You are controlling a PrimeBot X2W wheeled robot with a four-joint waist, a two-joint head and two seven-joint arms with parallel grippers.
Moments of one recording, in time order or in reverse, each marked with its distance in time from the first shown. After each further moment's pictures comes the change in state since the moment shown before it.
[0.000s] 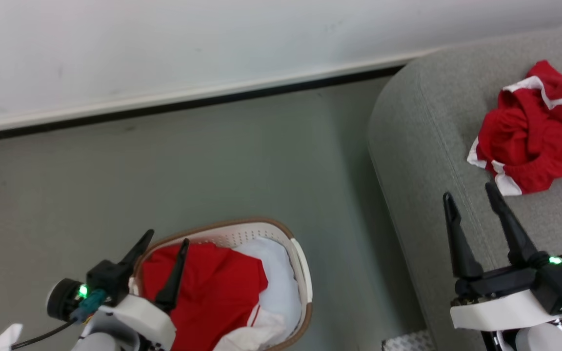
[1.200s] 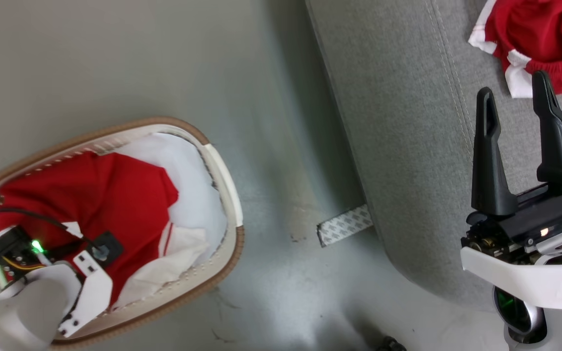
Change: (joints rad) left arm -0.592 0.217 -0.851 0.850 0.021 0.000 0.155; right arm -0.195 0.019 0.038 -0.314 0.124 0.000 -0.002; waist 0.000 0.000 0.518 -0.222
